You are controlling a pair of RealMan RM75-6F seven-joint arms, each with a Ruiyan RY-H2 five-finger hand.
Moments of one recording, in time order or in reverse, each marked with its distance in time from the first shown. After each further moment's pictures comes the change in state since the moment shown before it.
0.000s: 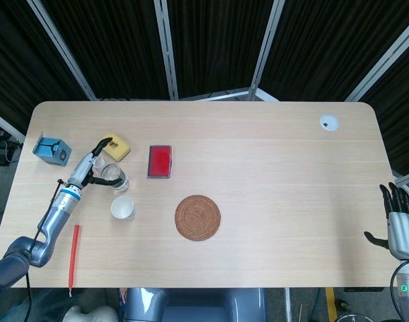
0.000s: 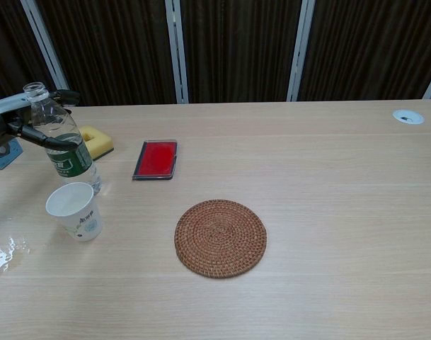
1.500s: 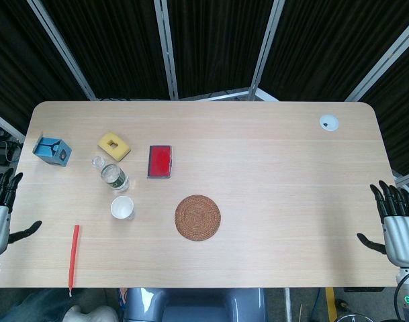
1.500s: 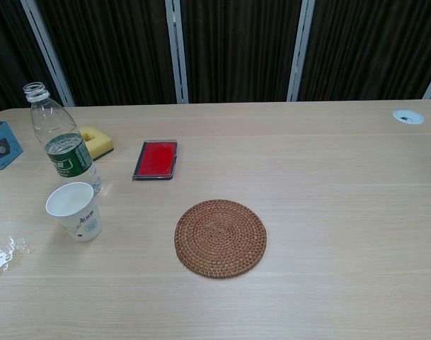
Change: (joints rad) left arm 0.517 0.515 0.081 -0.971 -0.042 0.701 1.301; right arm -0.027 0.060 -0.038 -0.052 -0.189 0.111 0.078
